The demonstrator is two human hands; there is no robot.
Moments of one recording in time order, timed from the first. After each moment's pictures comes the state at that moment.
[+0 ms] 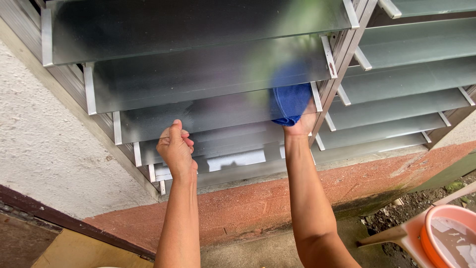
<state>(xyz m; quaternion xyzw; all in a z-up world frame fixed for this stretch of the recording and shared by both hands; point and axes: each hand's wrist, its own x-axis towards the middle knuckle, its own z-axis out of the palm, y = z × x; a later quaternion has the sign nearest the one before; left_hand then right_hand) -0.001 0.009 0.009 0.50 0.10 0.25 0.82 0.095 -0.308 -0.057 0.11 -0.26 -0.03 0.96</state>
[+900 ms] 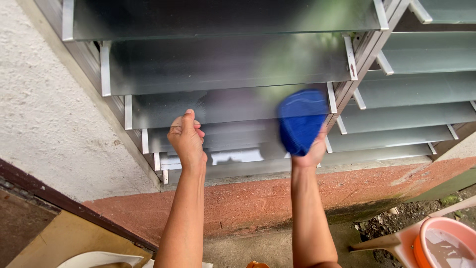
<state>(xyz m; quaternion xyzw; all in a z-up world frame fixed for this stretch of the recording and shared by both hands) 0.006 0.009 0.002 0.47 0.09 0.26 0.84 0.001 -0.259 -0.053 0.12 -0.19 0.01 0.97</state>
